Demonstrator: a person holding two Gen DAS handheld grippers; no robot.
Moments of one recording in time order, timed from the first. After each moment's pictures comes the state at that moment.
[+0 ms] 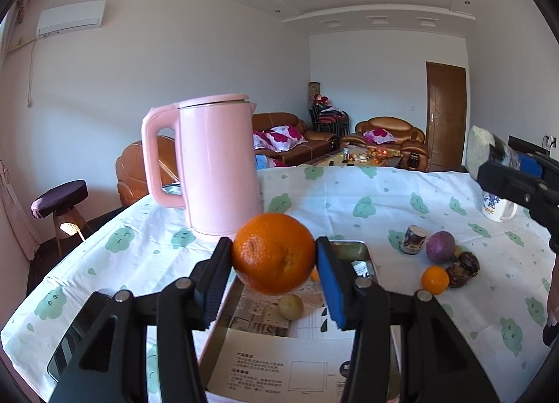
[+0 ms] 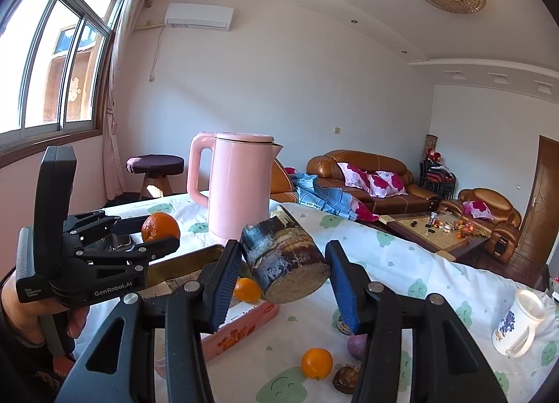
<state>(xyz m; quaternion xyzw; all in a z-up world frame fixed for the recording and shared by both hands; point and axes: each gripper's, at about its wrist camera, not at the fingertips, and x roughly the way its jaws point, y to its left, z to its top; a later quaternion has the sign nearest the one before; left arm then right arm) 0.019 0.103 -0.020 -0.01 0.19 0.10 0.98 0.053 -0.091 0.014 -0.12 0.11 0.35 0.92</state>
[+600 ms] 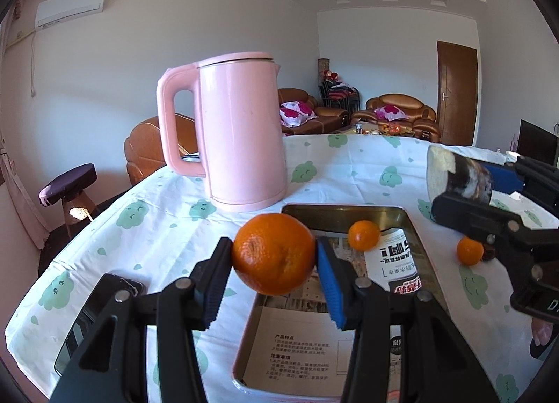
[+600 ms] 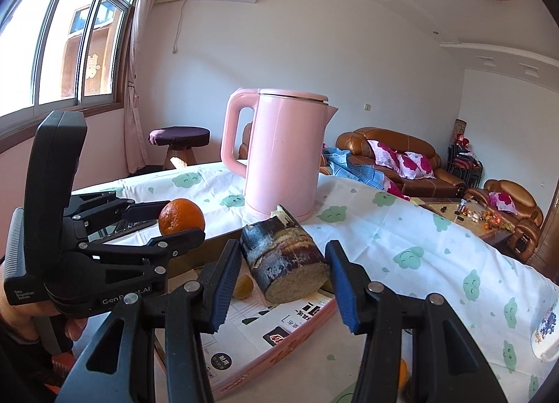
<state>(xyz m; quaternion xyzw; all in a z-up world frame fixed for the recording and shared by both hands) 0.028 0.130 -0.045 0.00 0.24 0.12 0.96 0.066 -0.019 -0.023 -0.15 0.16 0.39 0.89</state>
